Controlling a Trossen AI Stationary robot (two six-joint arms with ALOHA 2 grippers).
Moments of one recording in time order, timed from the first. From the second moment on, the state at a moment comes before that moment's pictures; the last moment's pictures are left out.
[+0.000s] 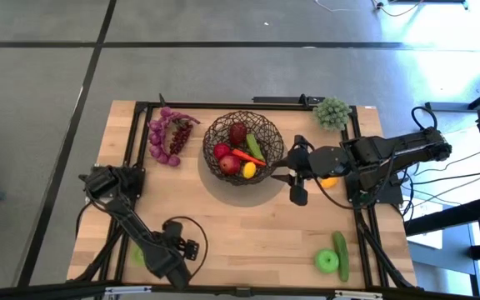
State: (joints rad) left arm -0.86 1.97 1.36 -1.18 -0.24 -2.30; right arm 0.29 1.29 1.39 -0.70 0.32 0.23
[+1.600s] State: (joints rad) left arm -0.89 1.97 1.33 -0.98 -0.11 -1.88; right arm 0.29 1.29 1.39 -0.69 0.32 0.23
